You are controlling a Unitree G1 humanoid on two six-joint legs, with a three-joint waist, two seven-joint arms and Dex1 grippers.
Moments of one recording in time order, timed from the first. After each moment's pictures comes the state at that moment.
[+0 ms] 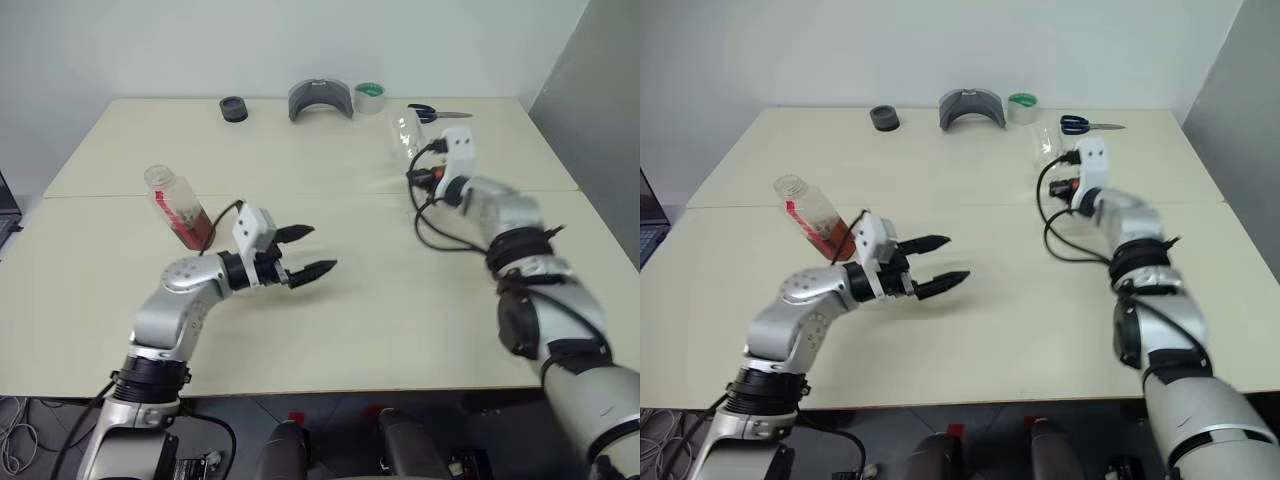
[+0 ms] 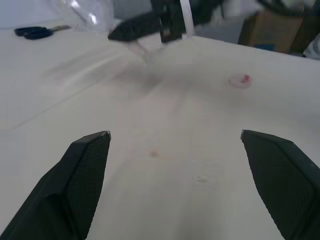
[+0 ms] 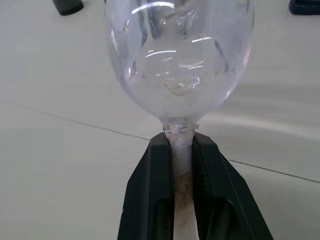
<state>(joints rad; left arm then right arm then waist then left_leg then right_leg) -0.46 0.55 0.02 -0.05 -0.49 0.48 -0.94 -1.05 -0.21 -0.18 0.92 0.12 0.27 0.39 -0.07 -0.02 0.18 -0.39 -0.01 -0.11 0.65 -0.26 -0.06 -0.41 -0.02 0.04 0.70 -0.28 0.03</state>
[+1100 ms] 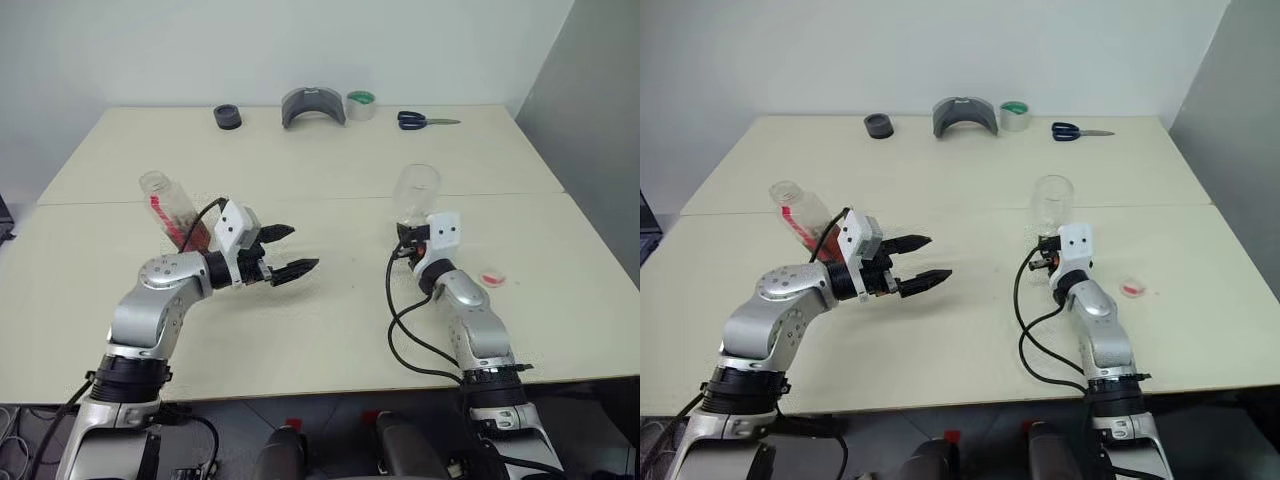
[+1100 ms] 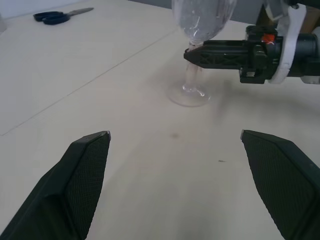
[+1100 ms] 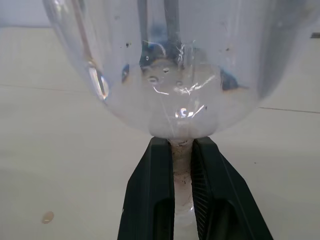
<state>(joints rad) -0.36 0.57 0.03 -0.08 -0.41 0.44 -0.86 -0.41 -0.06 0.01 0.13 0.09 0.21 0.24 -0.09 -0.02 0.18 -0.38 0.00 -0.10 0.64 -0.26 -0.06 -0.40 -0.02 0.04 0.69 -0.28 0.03</state>
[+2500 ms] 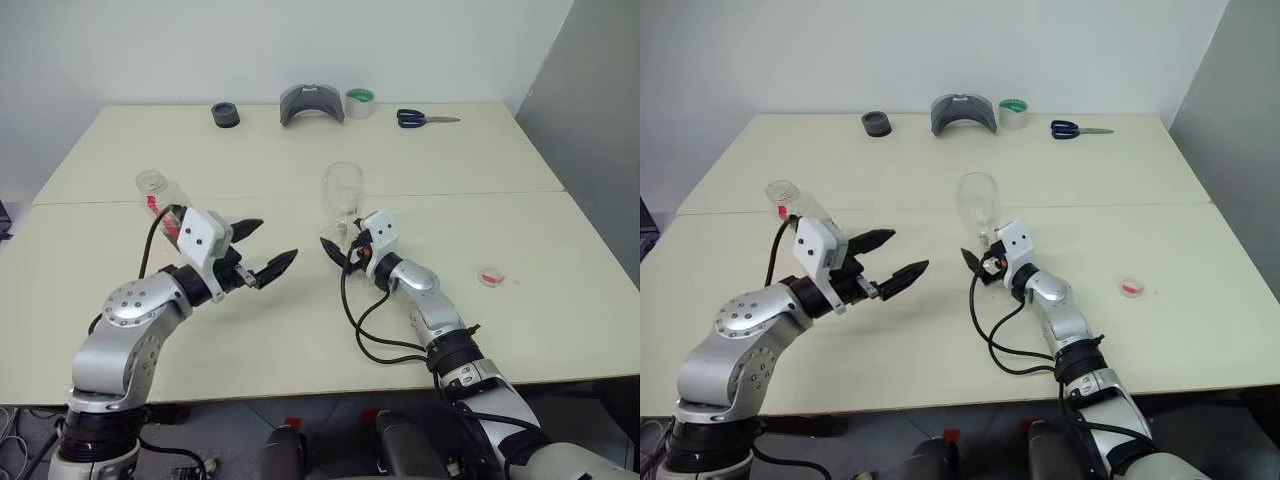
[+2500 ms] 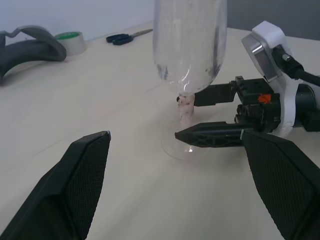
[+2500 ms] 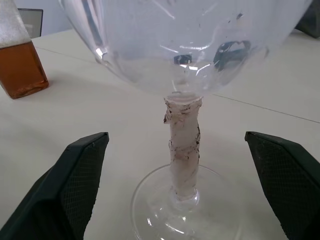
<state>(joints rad) -0.21 0.59 0.15 -0.38 -0.45 0.51 -0.67 -0.64 0.00 0.12 0.56 0.09 -0.03 0.45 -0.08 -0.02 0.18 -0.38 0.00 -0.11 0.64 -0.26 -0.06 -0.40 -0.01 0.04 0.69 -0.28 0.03</state>
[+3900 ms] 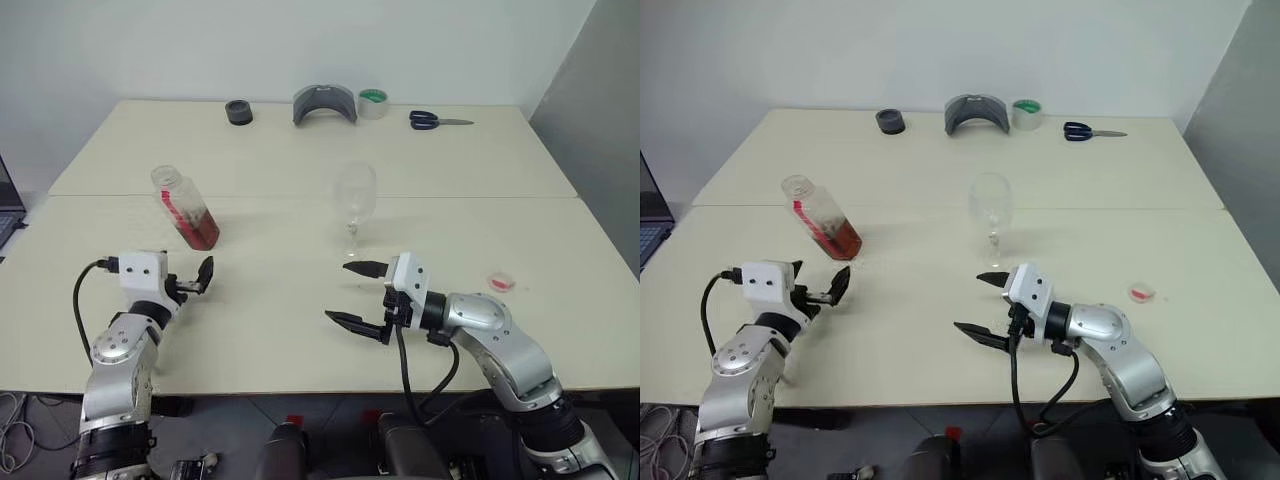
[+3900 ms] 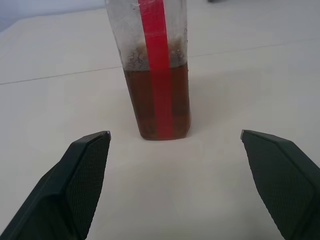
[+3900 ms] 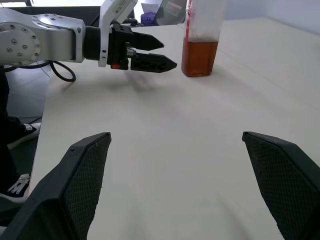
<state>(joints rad) -0.14 0.46 0.33 0.08 -0.25 0.18 -0.36 -0.28 -0.38 0.28 -0.38 0.26 0.40 0.80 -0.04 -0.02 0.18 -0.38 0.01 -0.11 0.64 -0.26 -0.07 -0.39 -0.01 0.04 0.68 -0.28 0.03</state>
